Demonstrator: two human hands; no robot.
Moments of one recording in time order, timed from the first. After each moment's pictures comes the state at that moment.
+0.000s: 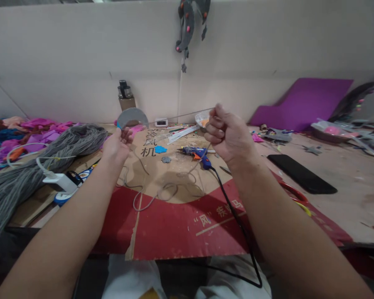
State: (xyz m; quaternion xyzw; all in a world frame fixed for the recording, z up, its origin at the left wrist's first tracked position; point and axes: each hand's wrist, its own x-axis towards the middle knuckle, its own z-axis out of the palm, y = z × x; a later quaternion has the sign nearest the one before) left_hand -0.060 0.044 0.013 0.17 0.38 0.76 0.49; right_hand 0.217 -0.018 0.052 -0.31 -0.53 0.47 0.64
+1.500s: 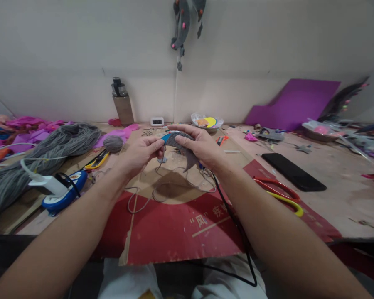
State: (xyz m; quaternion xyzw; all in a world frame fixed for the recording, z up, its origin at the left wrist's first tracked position) left_hand 0.001 -0.005 0.008 0.64 0.33 0.47 0.51; right_hand 0.193 -0.006 0.011 -0.30 -0.67 0.47 0.49
